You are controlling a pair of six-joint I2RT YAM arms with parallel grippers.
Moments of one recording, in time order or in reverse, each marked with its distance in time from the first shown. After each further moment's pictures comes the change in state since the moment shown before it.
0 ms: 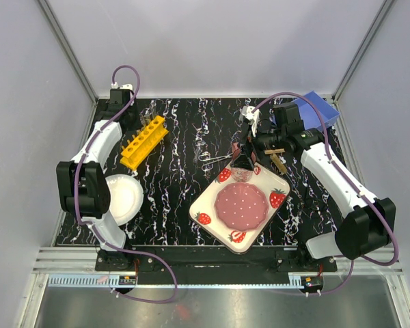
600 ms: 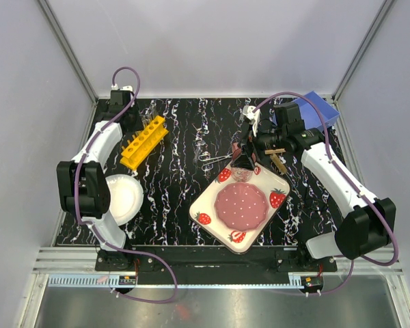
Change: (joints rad) left arm 0.000 0.000 -0.016 0.004 -0.006 -0.007; right arm -0.007 0.000 0.000 0.000 -0.018 0.000
